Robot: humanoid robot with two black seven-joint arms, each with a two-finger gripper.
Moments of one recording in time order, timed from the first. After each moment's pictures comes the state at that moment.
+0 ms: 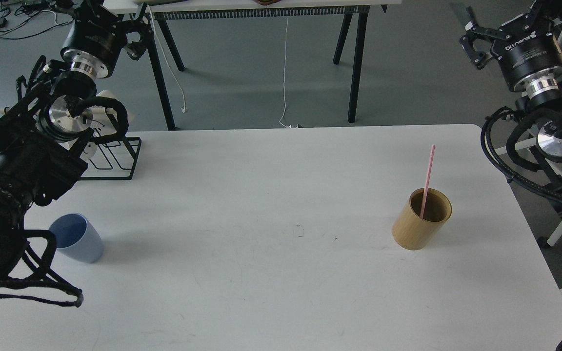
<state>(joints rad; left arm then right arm) -1.04 0.23 -0.73 -0.34 -0.19 -0.49 -0.29 0.84 -0.40 0.99 0.68 0.10 0.49 0.23</state>
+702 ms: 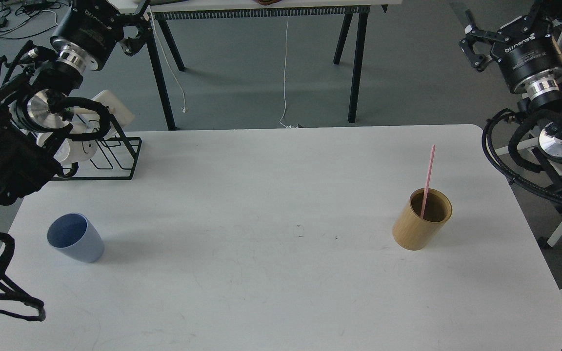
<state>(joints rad) -1.05 0.42 -0.57 -0.63 -0.09 -0.49 -0.27 0.83 -0.42 0.97 0.67 0.08 0.49 0.23</state>
